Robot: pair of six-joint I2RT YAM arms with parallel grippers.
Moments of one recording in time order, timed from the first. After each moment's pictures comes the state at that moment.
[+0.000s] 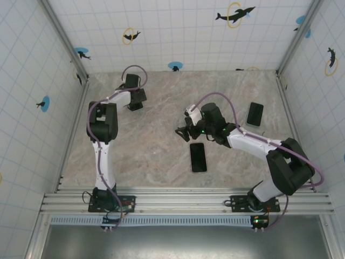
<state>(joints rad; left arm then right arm) -0.18 2.32 1.71 -0.38 -0.22 -0.36 0.67 1.51 0.85 0.06 -0.32 -0.04</state>
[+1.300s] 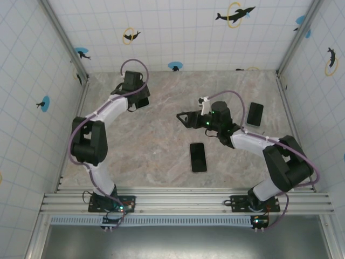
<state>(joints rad) -0.31 1.84 1.40 -0.31 -0.16 -0.47 0.58 1.55 0.76 0.47 -0.45 0.60</state>
